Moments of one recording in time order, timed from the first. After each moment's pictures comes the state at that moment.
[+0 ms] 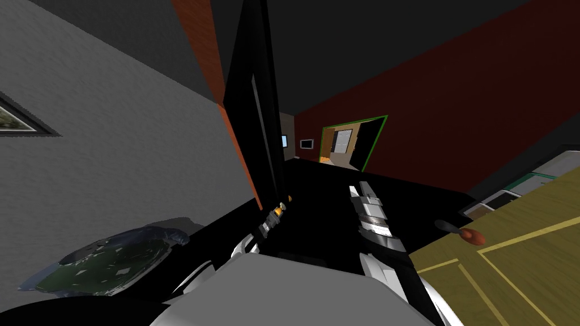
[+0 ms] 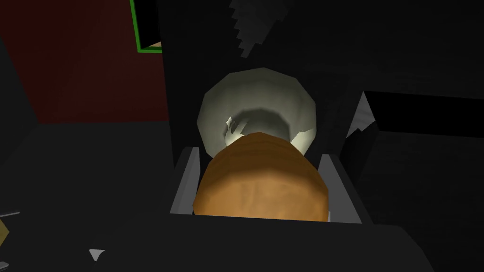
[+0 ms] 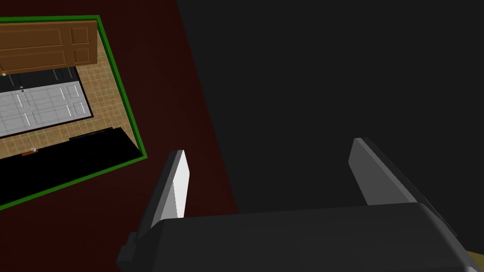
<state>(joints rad) -0.11 0.34 -0.36 -0.62 -0.16 -1.03 -1.11</state>
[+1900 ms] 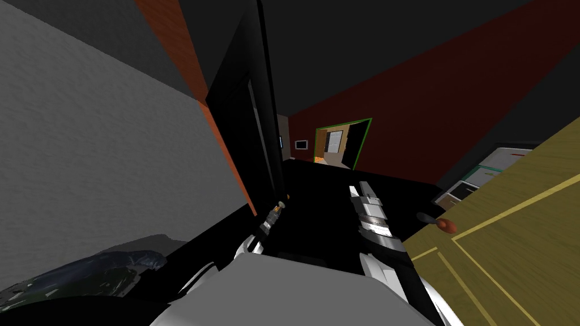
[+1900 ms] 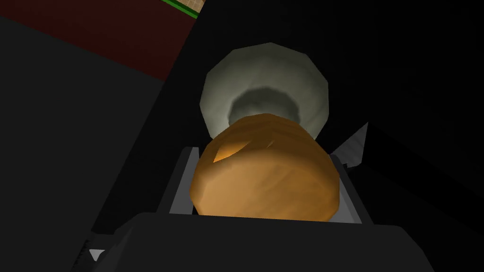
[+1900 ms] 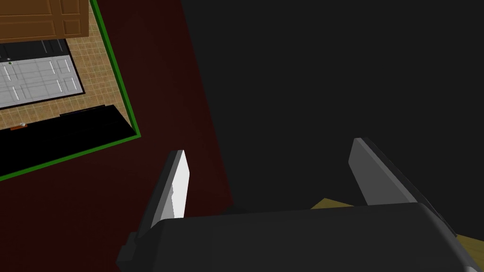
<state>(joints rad) -0.12 0.28 -0.30 -0.61 -0.06 -1.00 -0.70</state>
